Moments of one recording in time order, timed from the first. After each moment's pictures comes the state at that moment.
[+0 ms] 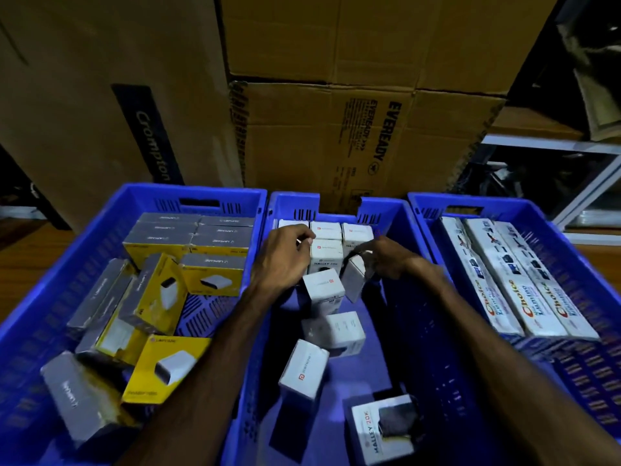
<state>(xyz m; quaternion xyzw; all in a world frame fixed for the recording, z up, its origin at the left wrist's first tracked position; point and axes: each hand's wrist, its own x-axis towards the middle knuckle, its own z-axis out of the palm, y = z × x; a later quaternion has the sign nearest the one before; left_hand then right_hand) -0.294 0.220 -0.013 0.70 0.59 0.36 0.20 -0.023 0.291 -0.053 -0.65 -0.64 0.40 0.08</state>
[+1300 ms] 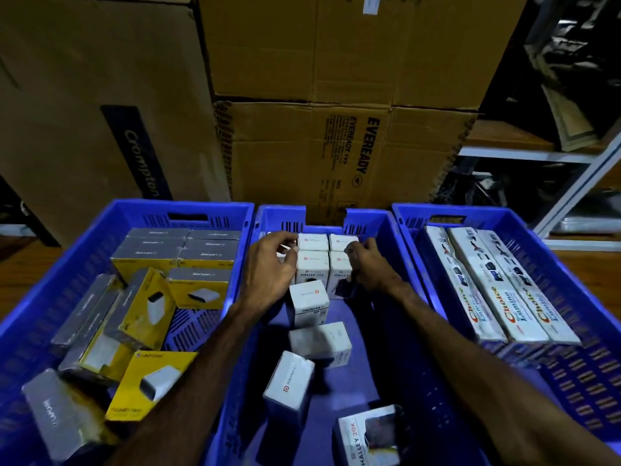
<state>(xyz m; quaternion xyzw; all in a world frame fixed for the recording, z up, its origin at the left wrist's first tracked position) -0.283 0.205 -0.005 0.64 0.57 0.47 0.21 -0.031 0.276 -0.069 -0.63 -0.75 0.17 0.12</state>
